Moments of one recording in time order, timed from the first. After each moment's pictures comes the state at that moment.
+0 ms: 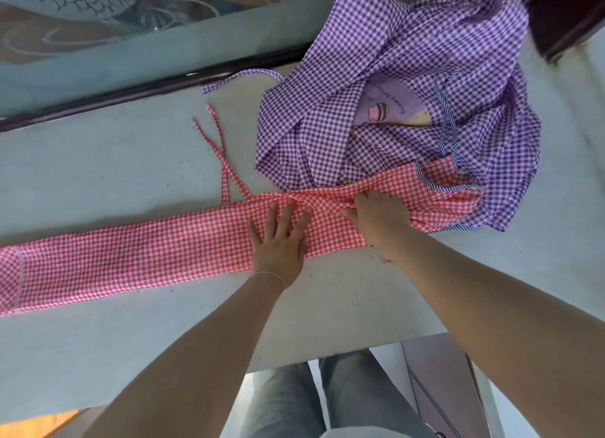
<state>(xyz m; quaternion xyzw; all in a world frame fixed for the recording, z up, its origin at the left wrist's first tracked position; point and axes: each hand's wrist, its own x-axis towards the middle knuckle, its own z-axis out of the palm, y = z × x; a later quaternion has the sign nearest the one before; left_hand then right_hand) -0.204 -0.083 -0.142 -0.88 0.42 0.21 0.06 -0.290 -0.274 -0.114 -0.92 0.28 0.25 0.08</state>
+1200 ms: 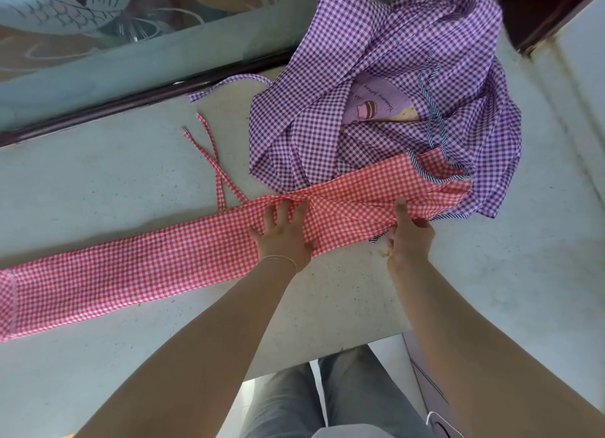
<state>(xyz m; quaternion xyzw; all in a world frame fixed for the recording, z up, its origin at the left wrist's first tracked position) -0.196 -0.117 -0.111 -0.88 0.37 0.28 0.05 -0.344 -0.248 -0.117 -0.27 0.71 -0.23 0.61</state>
